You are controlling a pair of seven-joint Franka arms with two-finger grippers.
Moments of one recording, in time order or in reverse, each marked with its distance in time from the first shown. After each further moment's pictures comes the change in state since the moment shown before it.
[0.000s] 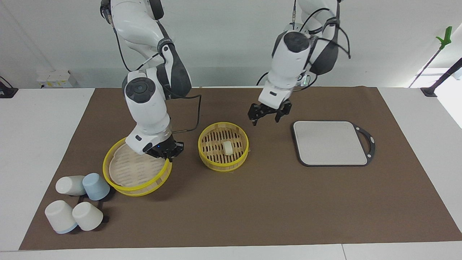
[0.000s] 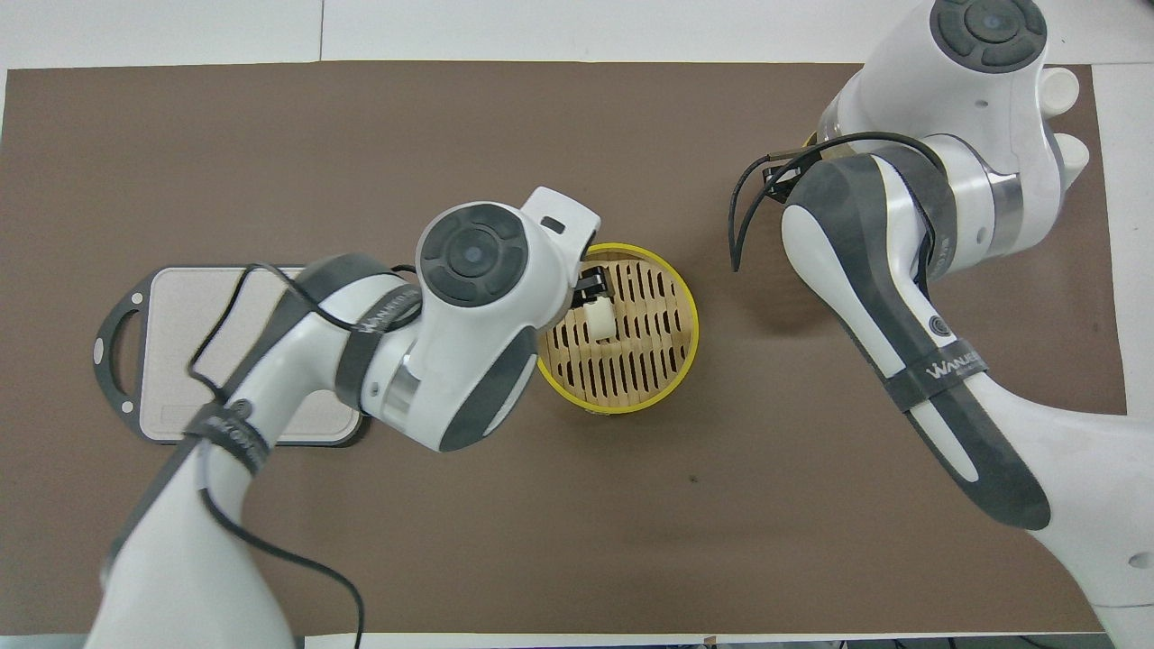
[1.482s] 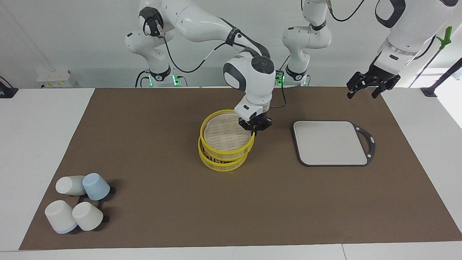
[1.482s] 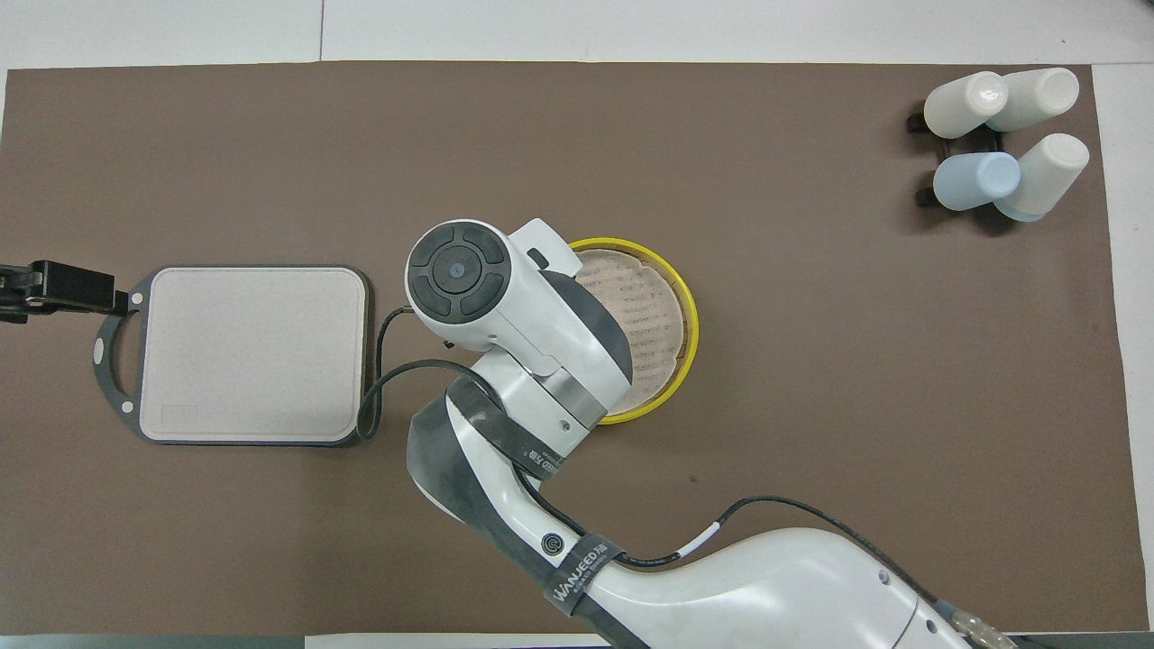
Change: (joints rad) left arm 0.415 -0.142 -0.005 0.022 0.078 -0.211 0.535; right arm 0.439 0.143 -0.005 0.123 0.000 0.057 0.547
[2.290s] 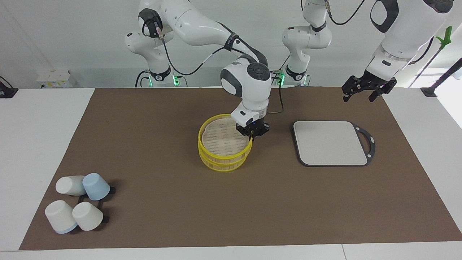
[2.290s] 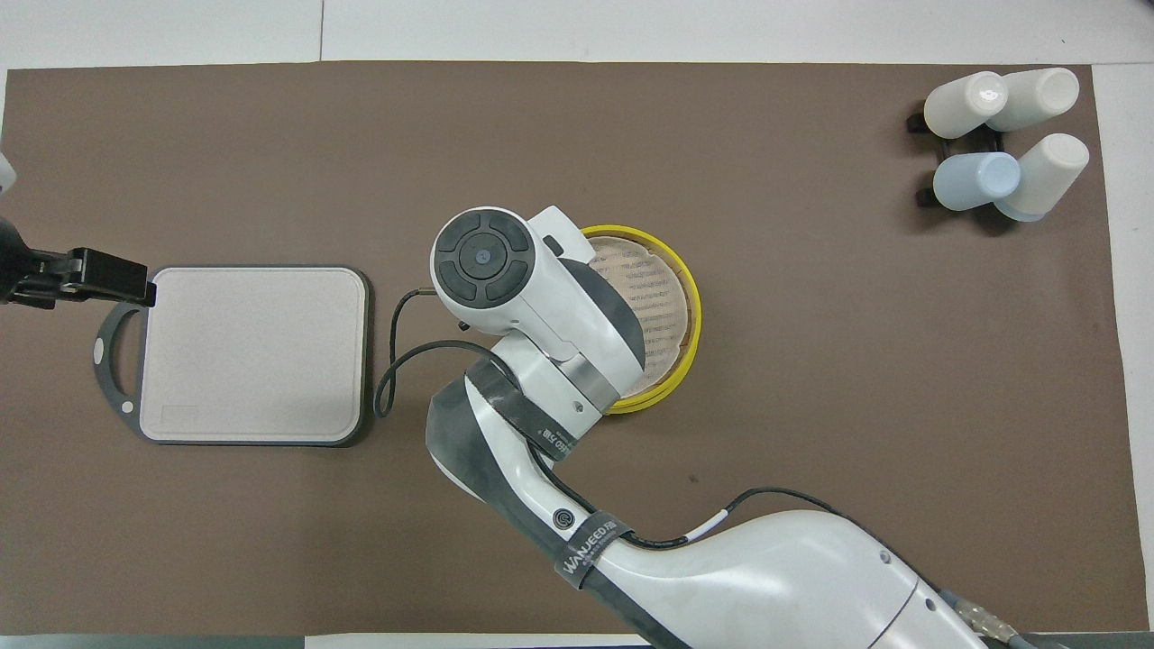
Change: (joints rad) left arm -0.032 0.068 -0.012 0.081 0.038 -0.043 0.000; right arm -0.016 0.013 -0.003 -0.027 -0.001 0.038 0.000
